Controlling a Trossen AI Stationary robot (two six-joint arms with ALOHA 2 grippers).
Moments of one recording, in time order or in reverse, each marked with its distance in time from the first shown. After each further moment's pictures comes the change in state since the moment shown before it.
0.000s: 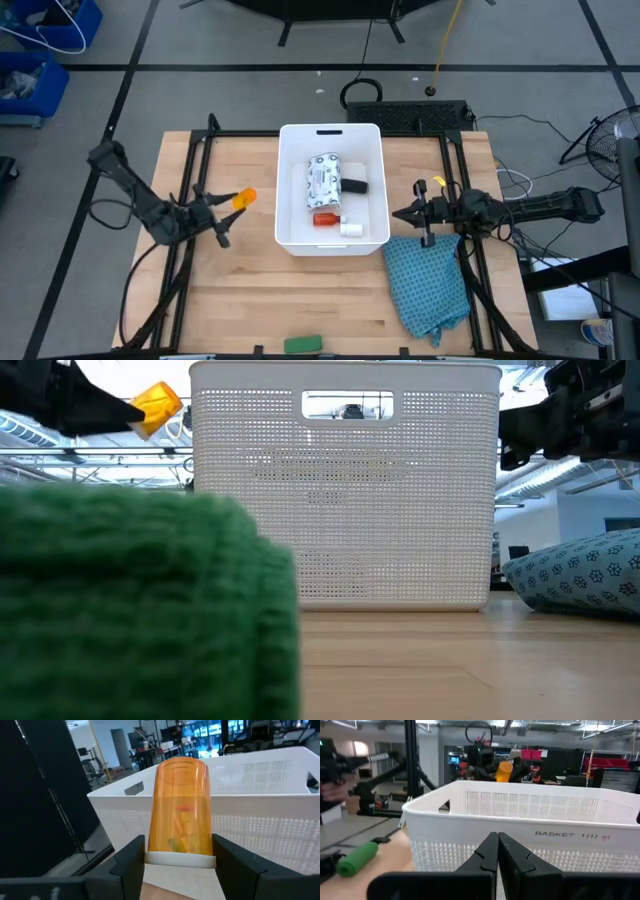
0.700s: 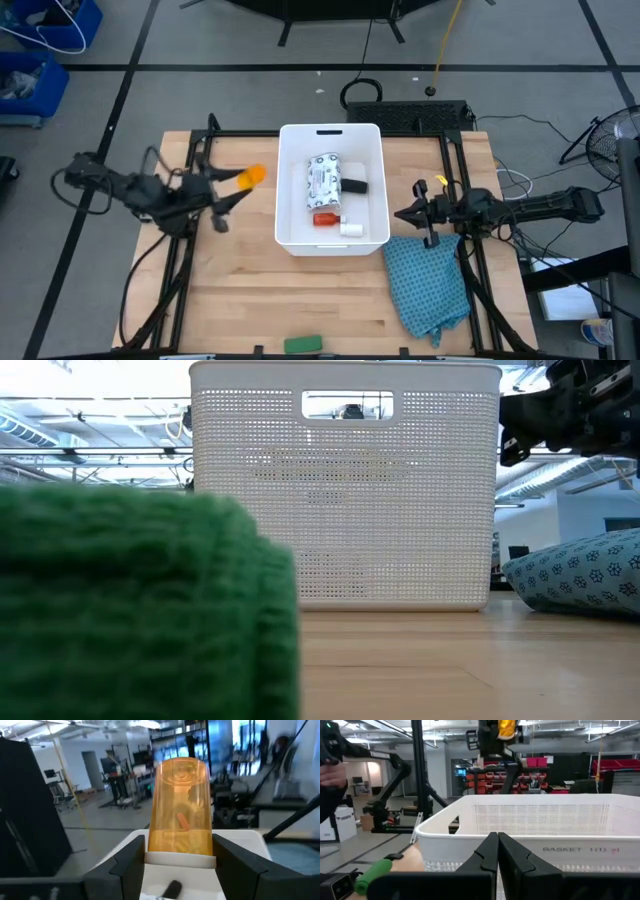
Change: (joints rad) left arm 0.333 0.226 0.548 -0.101 0.493 0.195; right arm 0.000 0.002 -0.002 0.059 -0.035 0.077
